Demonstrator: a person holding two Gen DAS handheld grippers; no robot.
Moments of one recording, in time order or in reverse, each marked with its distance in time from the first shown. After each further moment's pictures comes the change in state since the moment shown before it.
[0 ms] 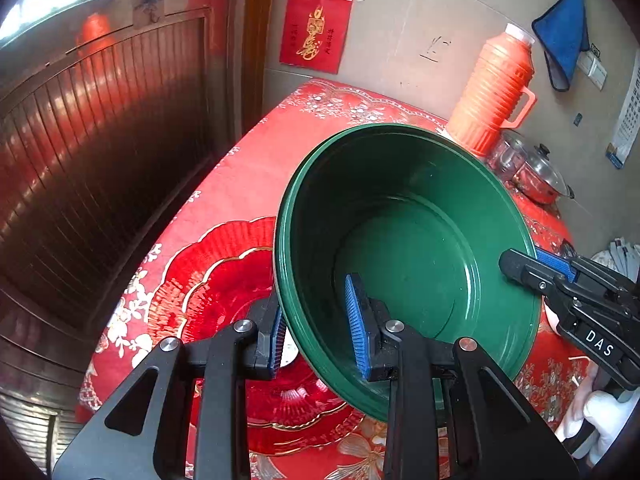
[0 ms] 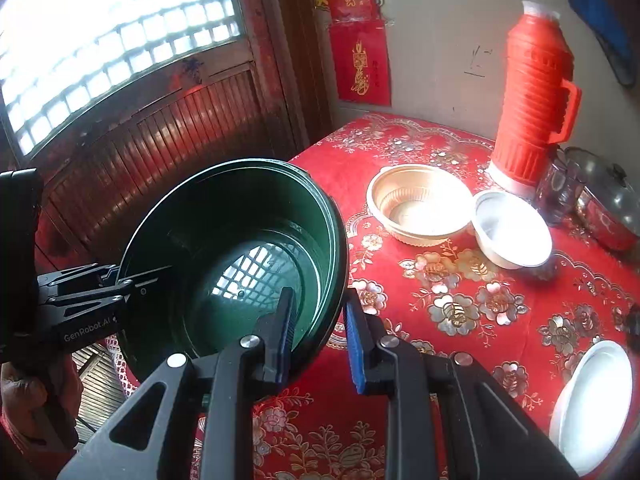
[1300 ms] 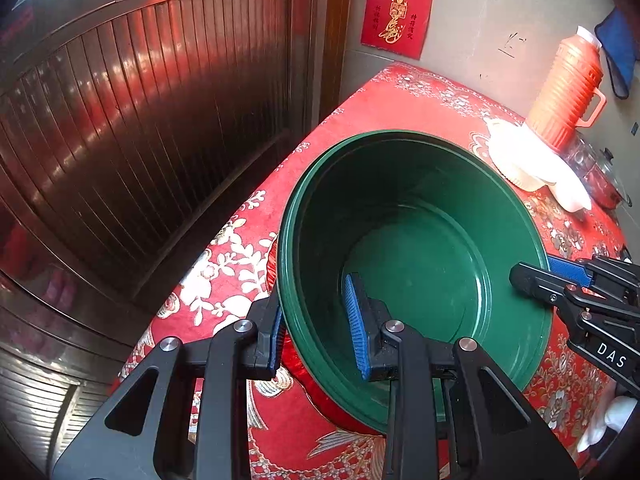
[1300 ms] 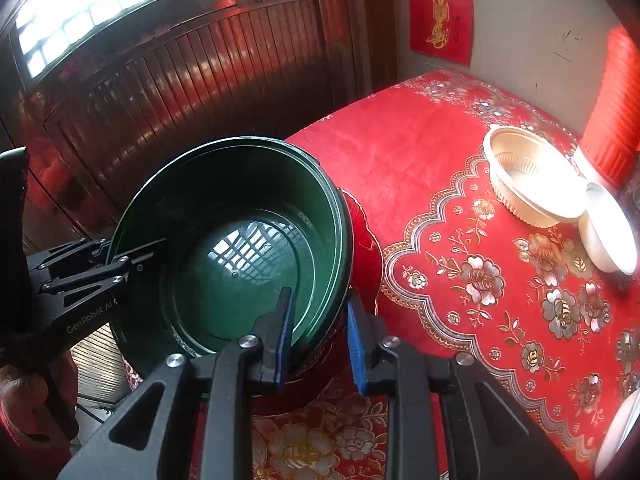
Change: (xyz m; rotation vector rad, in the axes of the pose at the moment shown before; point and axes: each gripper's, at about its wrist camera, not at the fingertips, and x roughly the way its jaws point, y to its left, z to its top) left arm 0.016 0.078 -0.047 -0.080 0.021 0.191; right arm 0.079 0.070 -0.012 -0.121 0.171 0.089
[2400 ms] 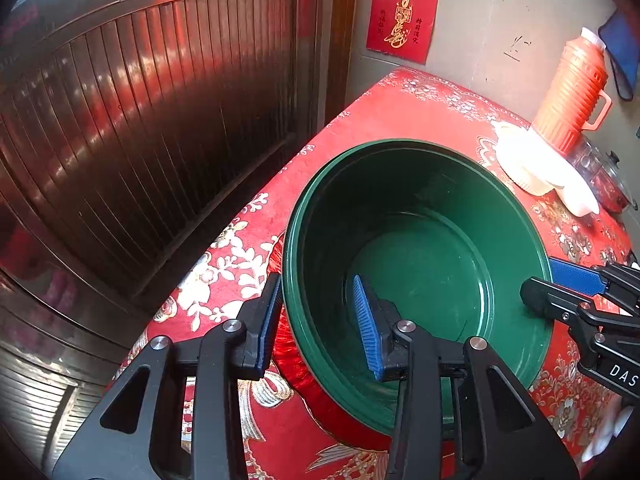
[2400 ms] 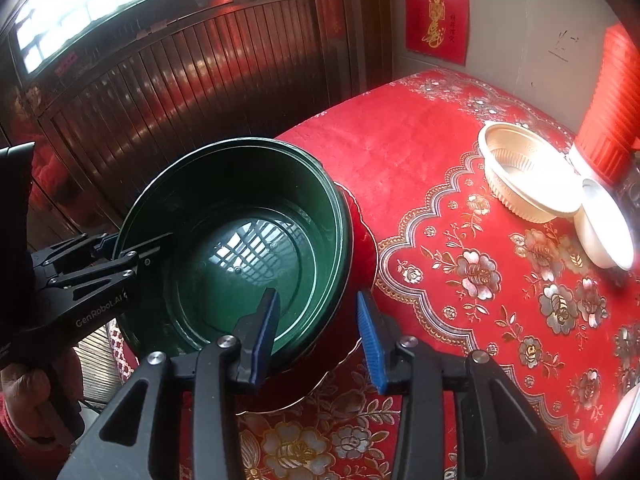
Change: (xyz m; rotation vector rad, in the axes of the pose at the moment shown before) left arm 0.006 0.002 0.001 0.000 -0.036 0.027; right arm -0.003 0.002 -0.005 0.006 -0.005 -0.025
